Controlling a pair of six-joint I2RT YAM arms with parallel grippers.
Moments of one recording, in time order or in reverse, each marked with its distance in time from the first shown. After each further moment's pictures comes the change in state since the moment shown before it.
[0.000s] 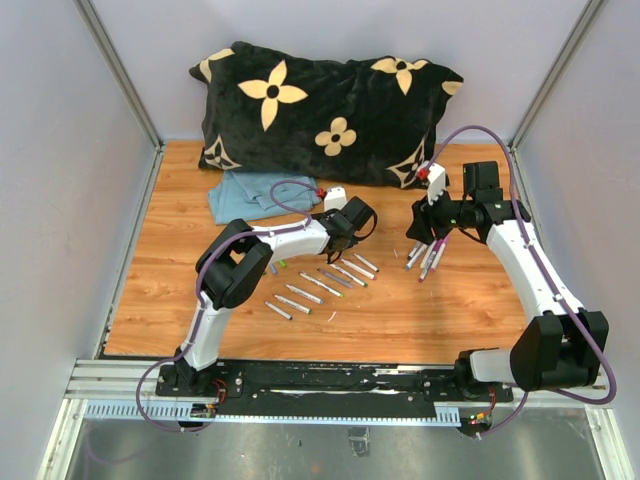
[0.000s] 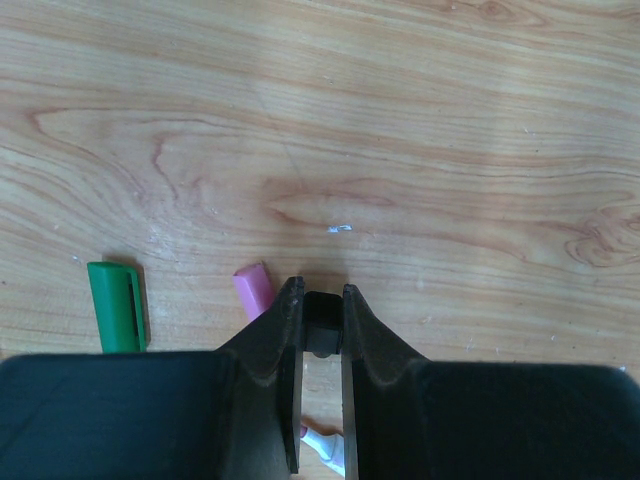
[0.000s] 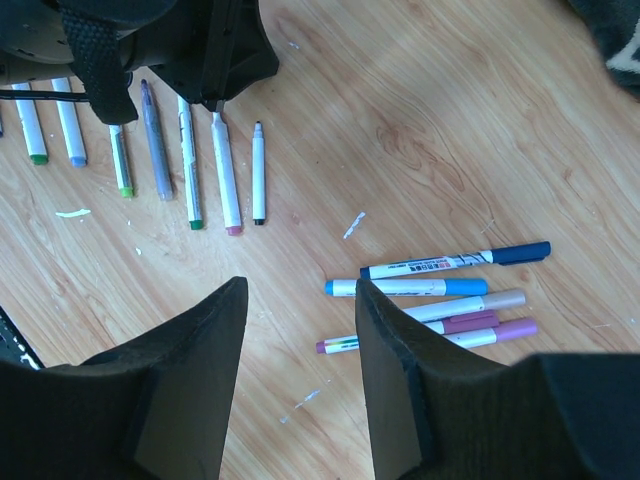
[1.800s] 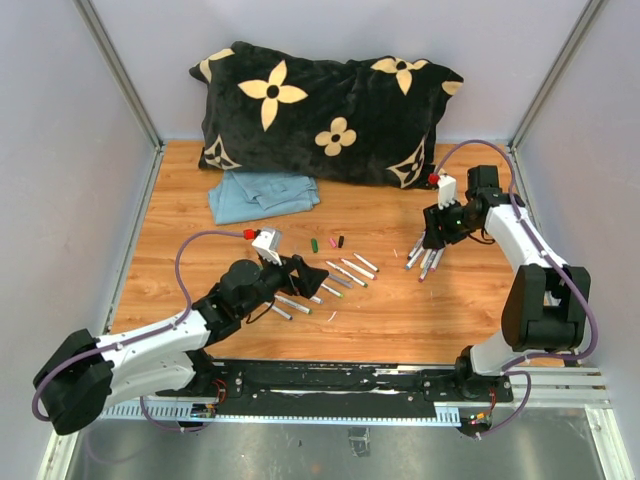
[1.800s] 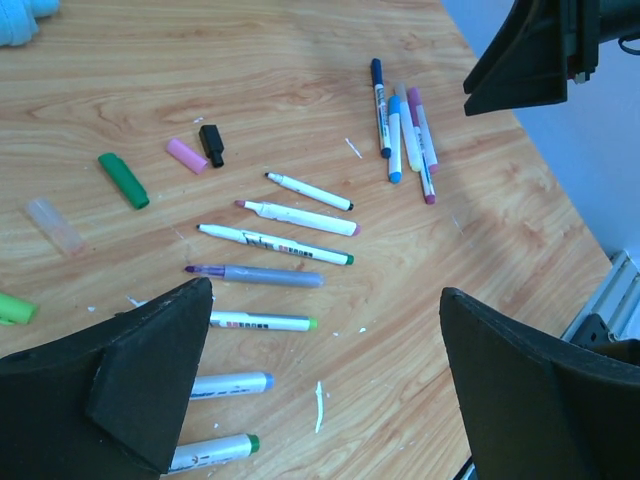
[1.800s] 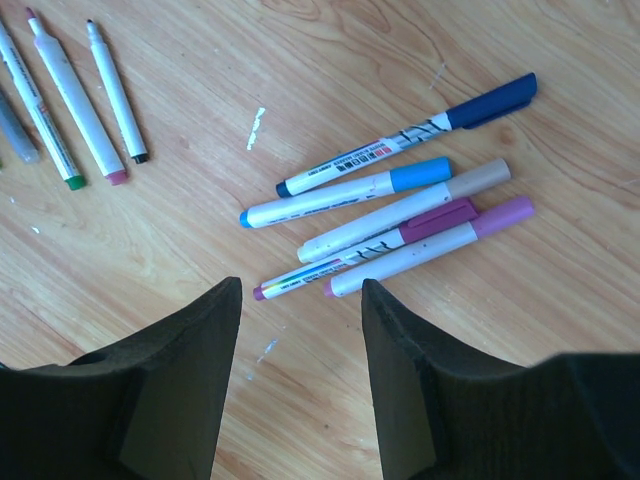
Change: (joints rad) left arm 0.000 -1.128 -1.124 0.776 0.413 0.332; right arm -0.119 0.210 -0.003 -0.041 0.140 0.036
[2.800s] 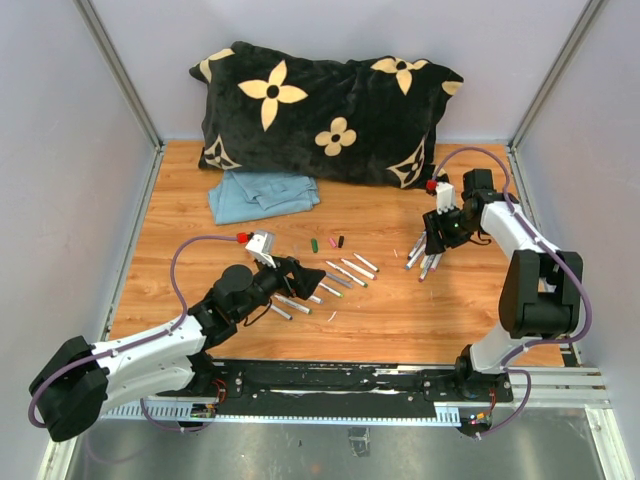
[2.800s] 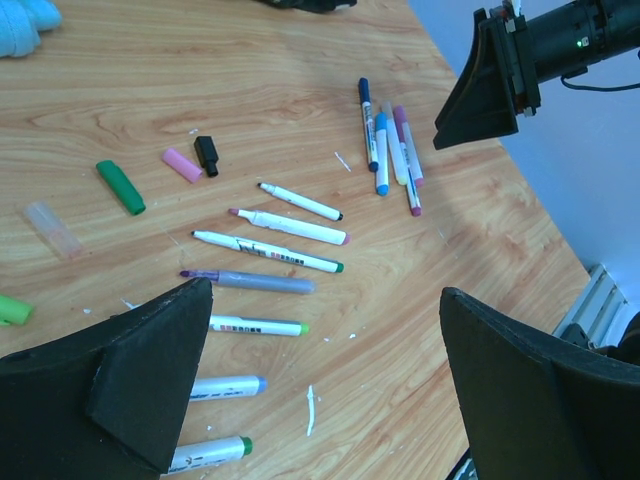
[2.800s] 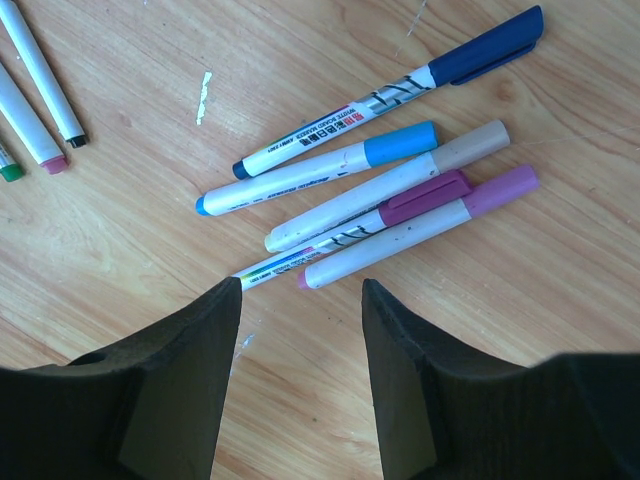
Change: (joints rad) left arm 0.006 -0.068 -0.071 0.072 -0.001 -0.022; right arm -0.010 0.085 0.000 -0.009 0.074 0.001
